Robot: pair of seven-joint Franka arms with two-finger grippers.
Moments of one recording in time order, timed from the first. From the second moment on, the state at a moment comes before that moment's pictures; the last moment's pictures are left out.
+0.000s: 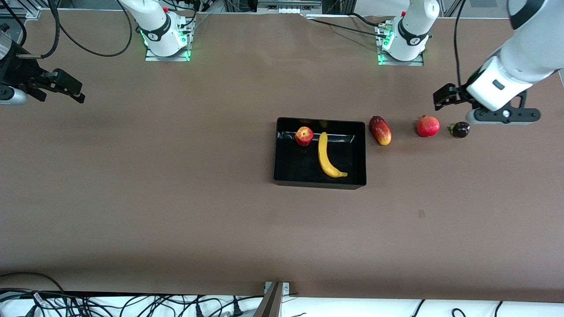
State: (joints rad) left arm 0.05 0.00 -0.19 -1.65 0.00 1.54 -0.12; right arm 0.20 -0.07 -0.16 -1.67 -0.01 1.61 0.08
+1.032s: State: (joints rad) left arm 0.14 -0.09 -0.17 -1.64 0.03 1.51 0.11; right arm 0.20 -0.07 -0.16 -1.67 -0.01 1.61 0.08
